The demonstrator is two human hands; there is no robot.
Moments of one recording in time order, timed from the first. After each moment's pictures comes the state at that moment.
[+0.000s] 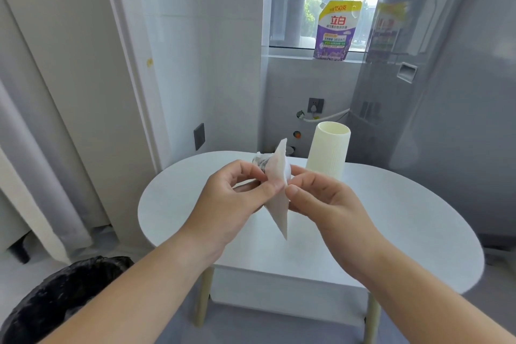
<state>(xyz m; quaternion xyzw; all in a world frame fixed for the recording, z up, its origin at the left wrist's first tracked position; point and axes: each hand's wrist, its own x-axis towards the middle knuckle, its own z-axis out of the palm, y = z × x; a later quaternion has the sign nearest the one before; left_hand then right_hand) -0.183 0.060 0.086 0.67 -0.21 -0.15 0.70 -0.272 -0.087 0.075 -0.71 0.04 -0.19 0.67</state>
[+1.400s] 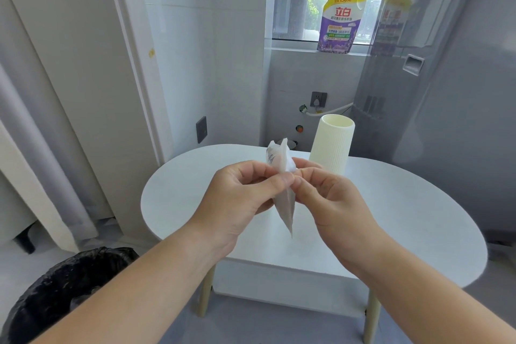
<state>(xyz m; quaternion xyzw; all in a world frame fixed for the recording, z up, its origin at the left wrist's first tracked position) -0.186 0.056 0.079 0.64 -0.22 -0.20 0.71 -0.267 -0.087 0.063 -0.76 0.06 -0.21 0.62</state>
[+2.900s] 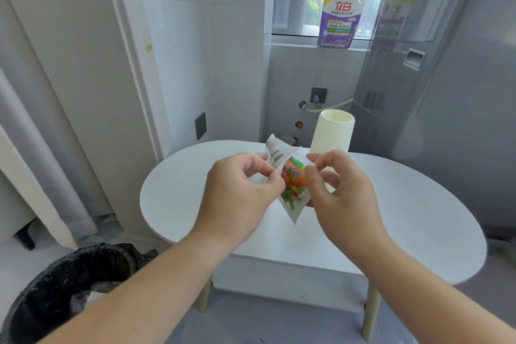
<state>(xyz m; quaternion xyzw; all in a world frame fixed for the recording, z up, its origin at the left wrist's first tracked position) -0.186 0.051 0.068 0.74 -0.26 0.00 0.62 -0.268 -0.088 0.063 -0.80 0.15 -0.34 0.48</state>
